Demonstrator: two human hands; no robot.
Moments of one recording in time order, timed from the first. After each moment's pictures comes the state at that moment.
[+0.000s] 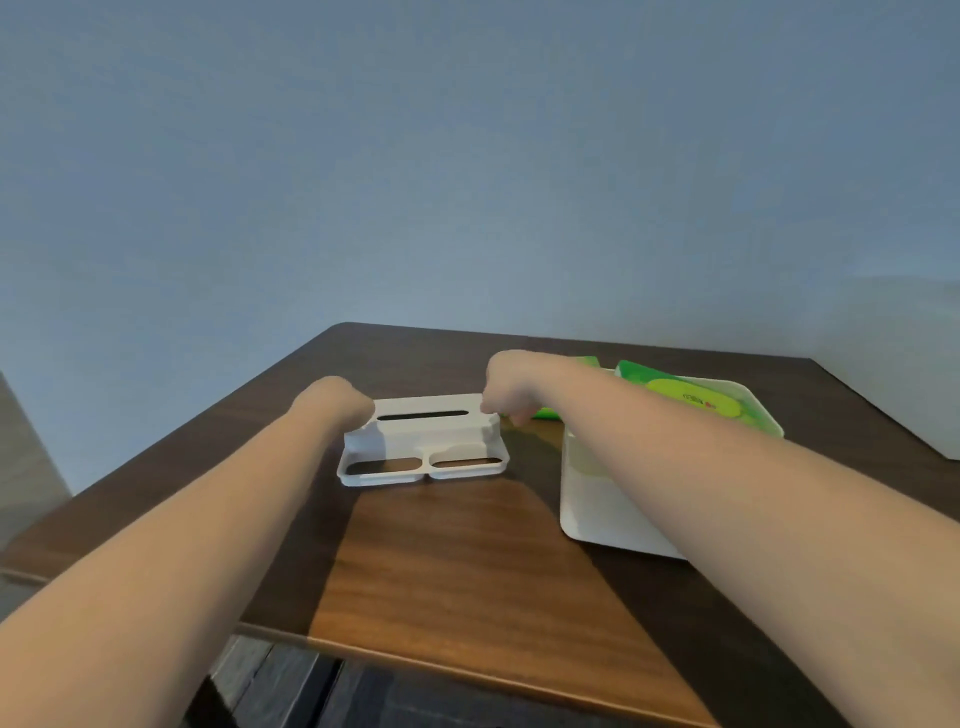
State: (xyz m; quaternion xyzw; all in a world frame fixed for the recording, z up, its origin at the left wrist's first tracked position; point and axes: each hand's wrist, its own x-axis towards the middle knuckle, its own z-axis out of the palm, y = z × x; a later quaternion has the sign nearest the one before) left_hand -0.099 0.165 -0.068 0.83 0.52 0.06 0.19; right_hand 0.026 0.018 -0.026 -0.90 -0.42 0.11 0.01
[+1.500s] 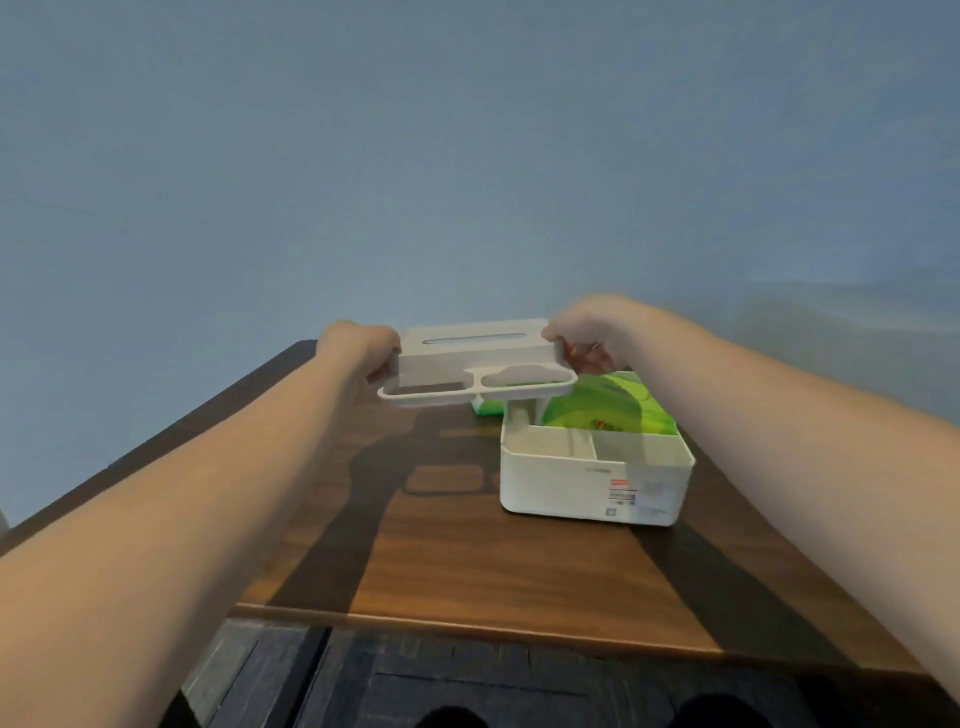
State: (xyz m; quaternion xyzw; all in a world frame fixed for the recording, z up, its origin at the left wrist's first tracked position) left_hand -0.073 0.085 -0.006 0.67 0.42 0.33 0.51; right_hand 0.059 -0.099 0.030 -0.90 -0.20 0.18 0.33
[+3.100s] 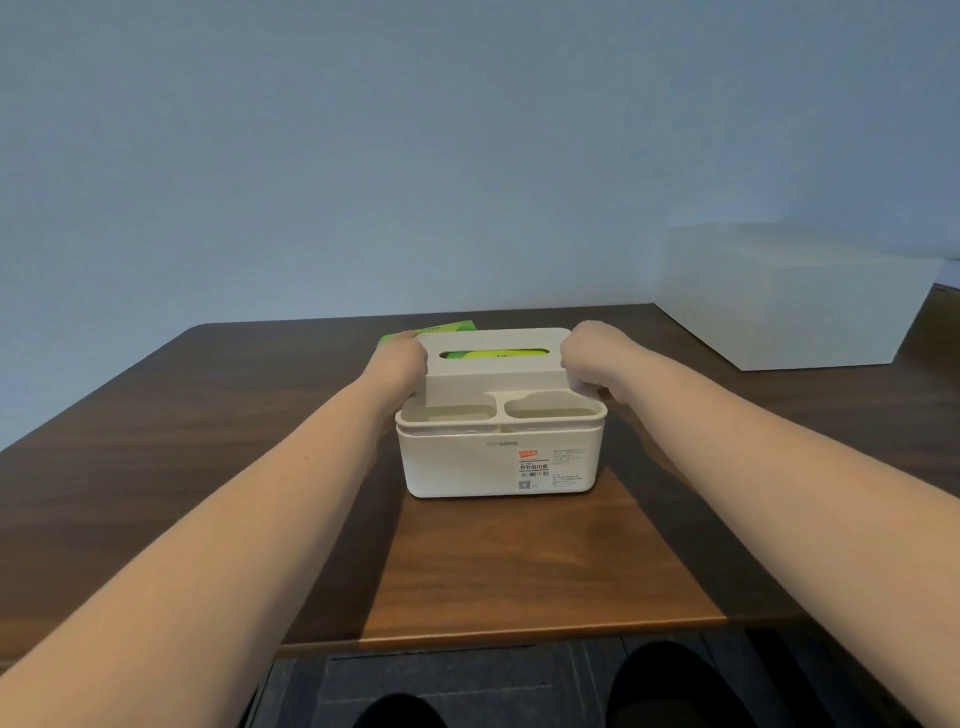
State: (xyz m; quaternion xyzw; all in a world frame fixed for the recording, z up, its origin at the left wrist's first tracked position) left_hand 0.017 -0.015 -0.050 0.78 0.33 0.17 0.49; right_hand 0.097 -0.177 -0.027 -0.98 -0.19 0.06 0.00
